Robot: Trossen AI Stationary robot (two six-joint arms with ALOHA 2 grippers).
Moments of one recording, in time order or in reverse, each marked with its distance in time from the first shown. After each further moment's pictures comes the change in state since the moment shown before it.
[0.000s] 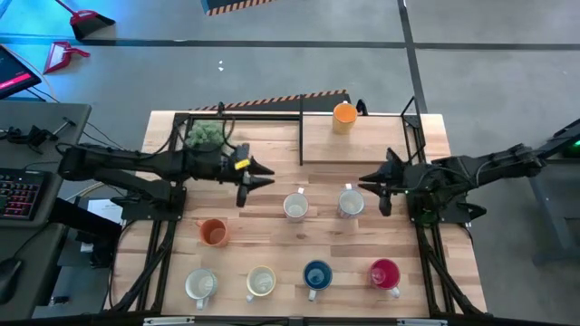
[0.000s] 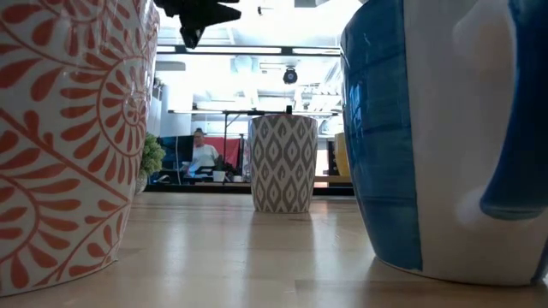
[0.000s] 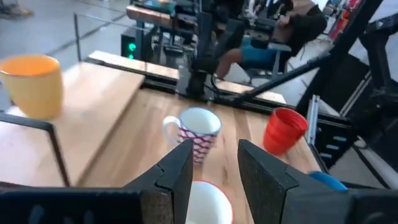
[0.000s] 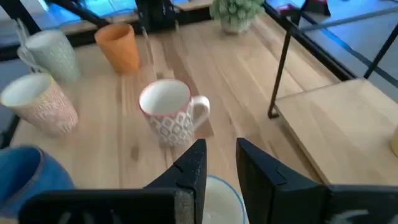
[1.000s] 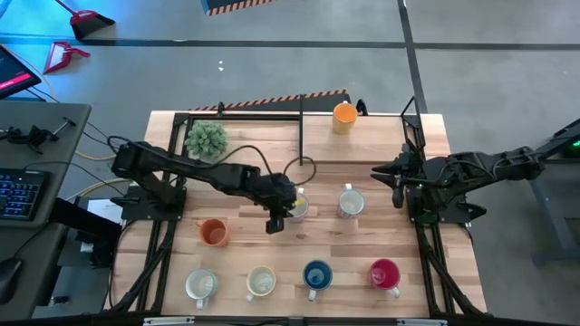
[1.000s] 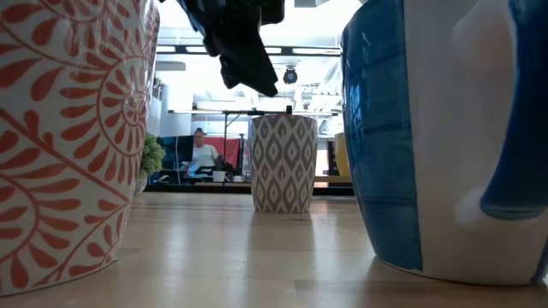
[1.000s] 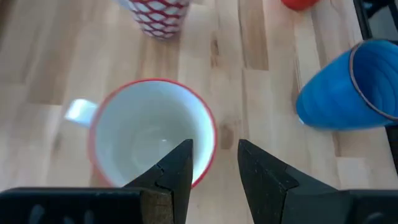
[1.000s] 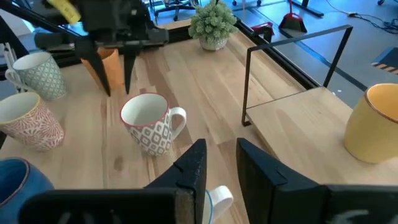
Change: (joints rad) left arm -0.118 0.578 0.458 -0.523 0.050 0.034; right arm 0.000 -0.162 0.005 -0.114 0.073 -0.007
